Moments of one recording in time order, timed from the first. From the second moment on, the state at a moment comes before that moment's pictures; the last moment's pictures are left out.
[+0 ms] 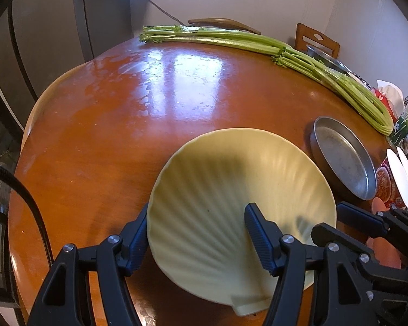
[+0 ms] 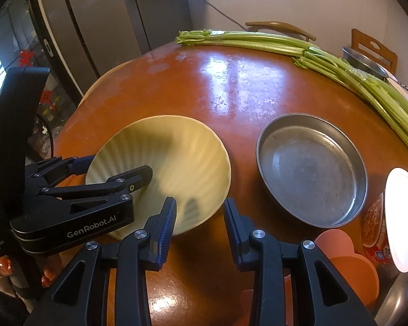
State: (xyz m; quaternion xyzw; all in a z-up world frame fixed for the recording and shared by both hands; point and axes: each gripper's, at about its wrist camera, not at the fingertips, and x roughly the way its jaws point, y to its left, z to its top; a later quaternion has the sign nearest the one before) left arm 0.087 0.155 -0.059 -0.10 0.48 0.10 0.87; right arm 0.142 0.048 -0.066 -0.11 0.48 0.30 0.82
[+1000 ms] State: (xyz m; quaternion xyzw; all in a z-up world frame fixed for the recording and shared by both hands) left arm 0.054 0.161 -0.012 -0.11 0.41 0.13 0.89; right arm 0.131 0.002 -0.039 -0.07 0.45 0.29 0.84
